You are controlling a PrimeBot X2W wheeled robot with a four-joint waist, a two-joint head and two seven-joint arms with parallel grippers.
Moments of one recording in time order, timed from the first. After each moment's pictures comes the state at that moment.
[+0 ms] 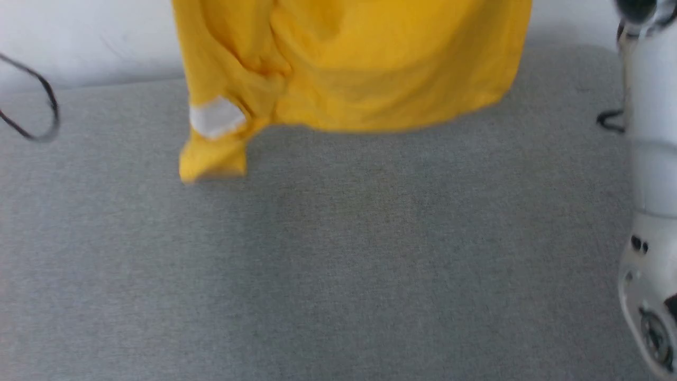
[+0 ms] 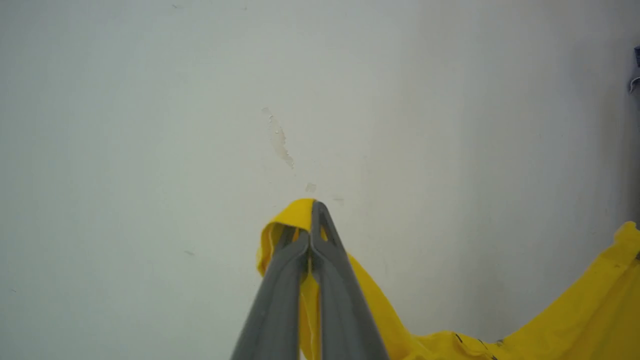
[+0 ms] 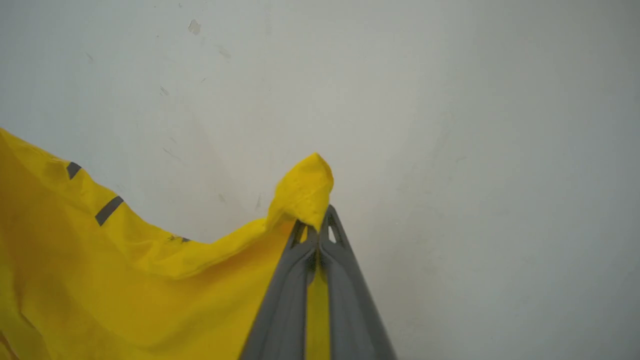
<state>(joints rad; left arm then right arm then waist) -1.42 0.54 -0.51 0.40 -0.70 0.02 0.15 -1.21 -0.07 0.04 0.45 0.12 0.13 0.43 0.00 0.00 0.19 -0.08</state>
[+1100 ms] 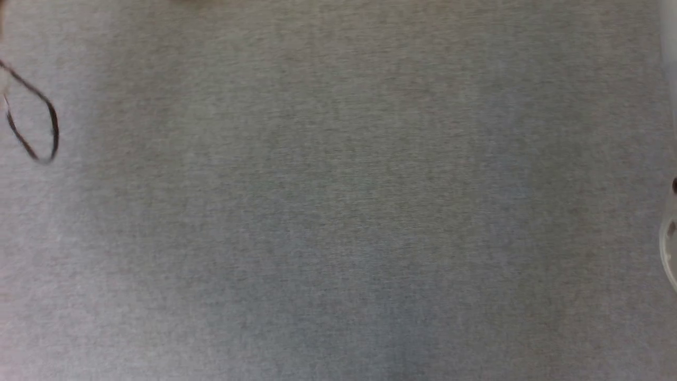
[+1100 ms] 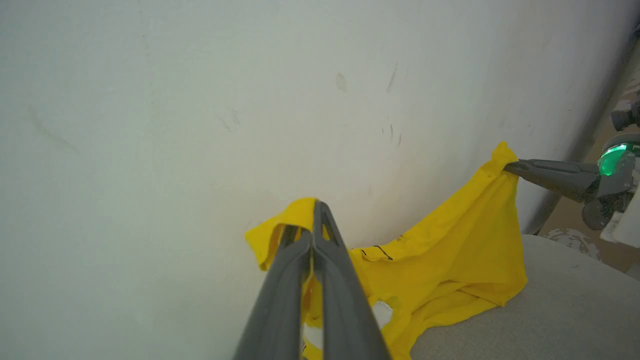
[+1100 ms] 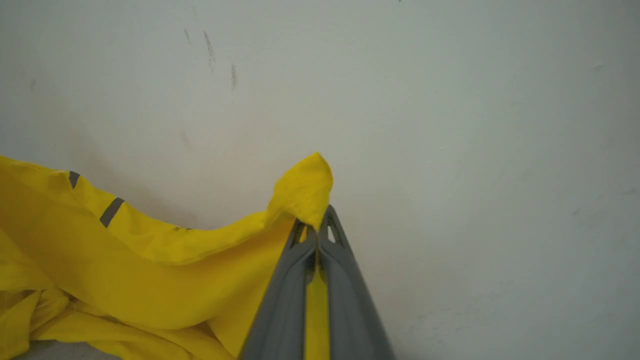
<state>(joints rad) -1.47 0.66 -0.82 0.42 -0.99 -0.12 -0.16 -1.49 -0.09 0.03 0.87 -0.19 0.13 -0.03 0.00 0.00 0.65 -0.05</state>
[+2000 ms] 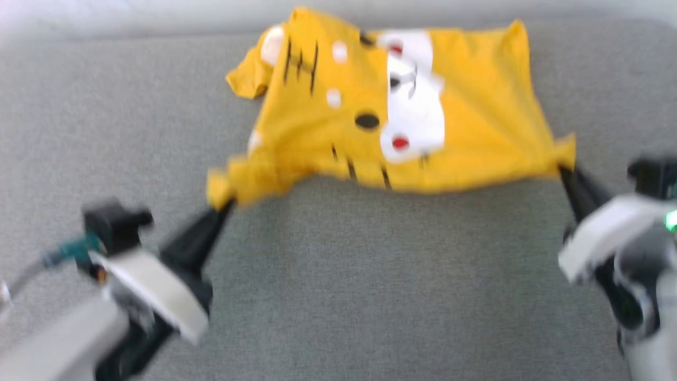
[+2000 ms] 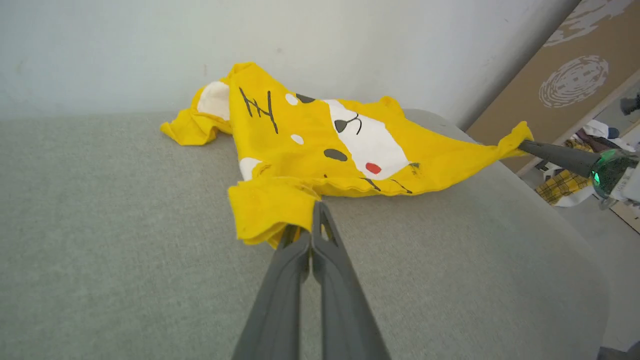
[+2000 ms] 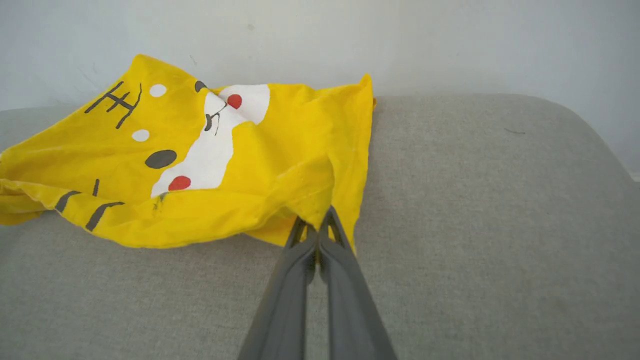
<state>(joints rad) -0.51 0.85 -0.89 -0.07 -1.10 0.06 -0.25 -0.28 -0.20 -0.03 0.06 0.33 0.13 0.28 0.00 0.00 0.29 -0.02</state>
